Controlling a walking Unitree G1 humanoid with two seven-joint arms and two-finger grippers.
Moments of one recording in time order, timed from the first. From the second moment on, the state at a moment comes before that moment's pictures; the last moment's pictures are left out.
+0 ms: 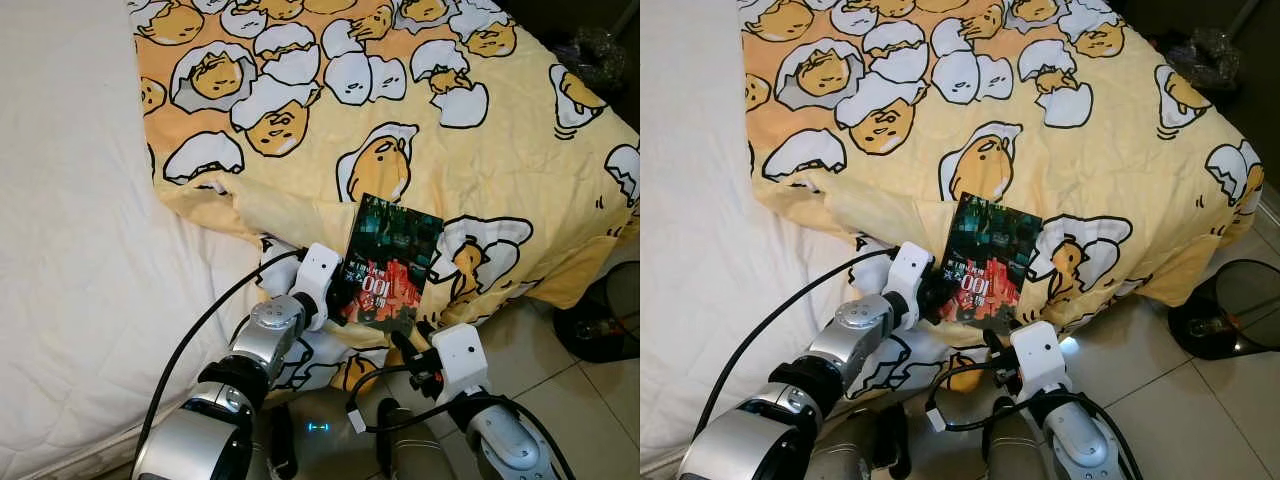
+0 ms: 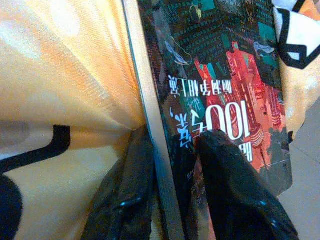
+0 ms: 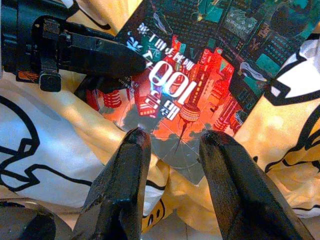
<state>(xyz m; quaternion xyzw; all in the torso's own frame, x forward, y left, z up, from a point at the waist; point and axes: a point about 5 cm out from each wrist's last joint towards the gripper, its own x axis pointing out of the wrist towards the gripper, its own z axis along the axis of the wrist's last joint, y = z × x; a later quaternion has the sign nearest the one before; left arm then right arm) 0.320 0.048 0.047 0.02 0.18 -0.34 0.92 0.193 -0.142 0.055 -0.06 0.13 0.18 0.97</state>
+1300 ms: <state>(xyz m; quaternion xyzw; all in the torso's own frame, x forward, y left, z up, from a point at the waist) 0.367 0.084 0.137 -0.29 0.07 -0.23 0.93 0.196 -0.142 0.049 -0.07 0.14 0.18 0.97</state>
